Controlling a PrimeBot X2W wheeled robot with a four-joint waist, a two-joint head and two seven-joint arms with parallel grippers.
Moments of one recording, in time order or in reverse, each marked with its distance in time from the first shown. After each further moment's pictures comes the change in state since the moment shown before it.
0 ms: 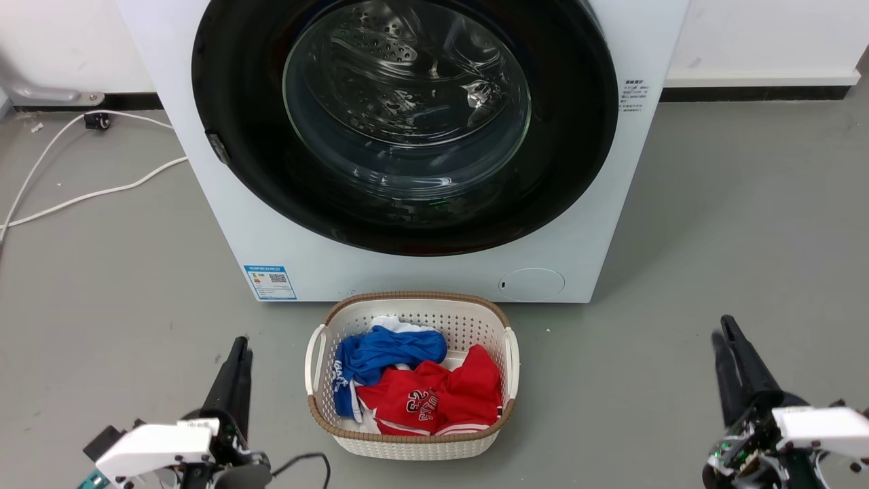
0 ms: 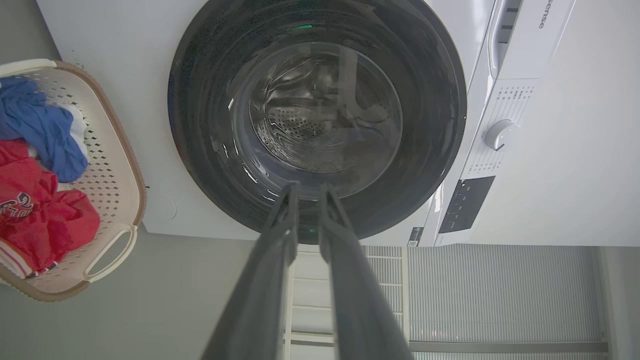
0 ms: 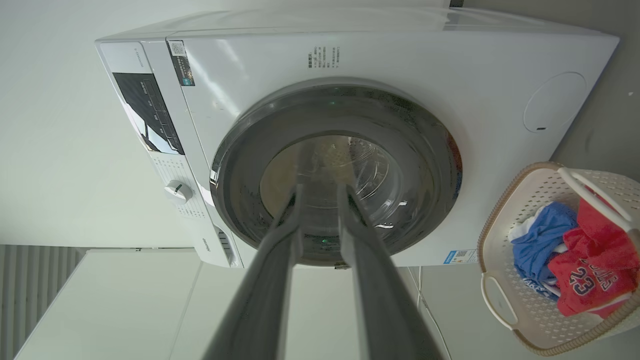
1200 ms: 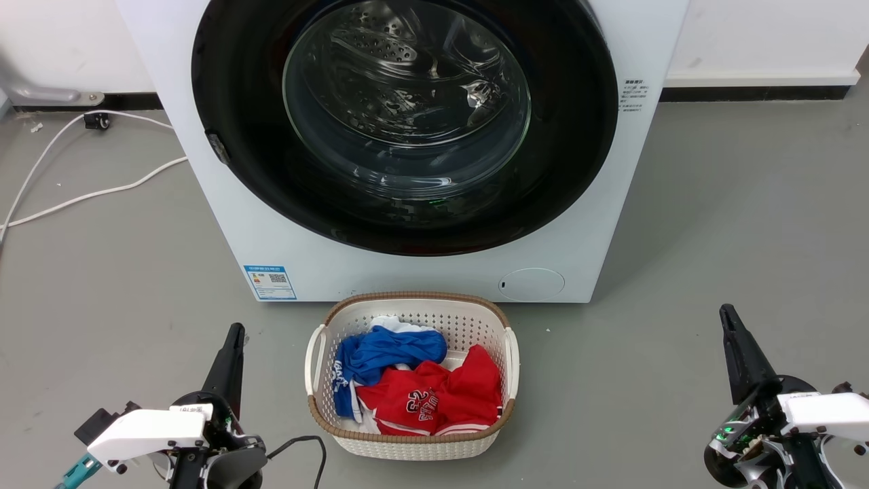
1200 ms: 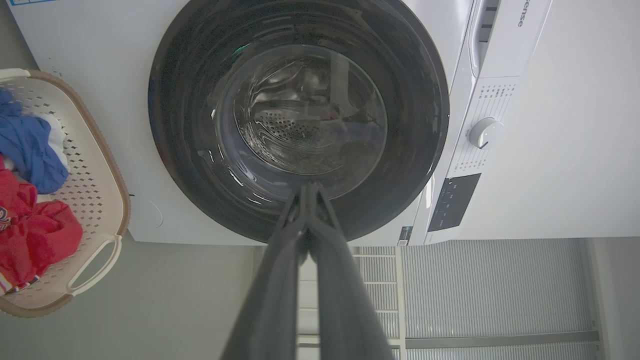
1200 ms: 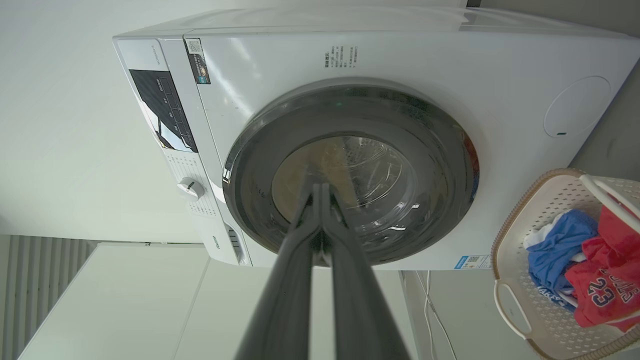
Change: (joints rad) left arm -0.014 0.006 0.000 -0.020 0.000 -0.001 -0.003; right arm -0.013 -0.006 0.006 -0.018 0.007 0.000 -0.004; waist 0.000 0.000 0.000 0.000
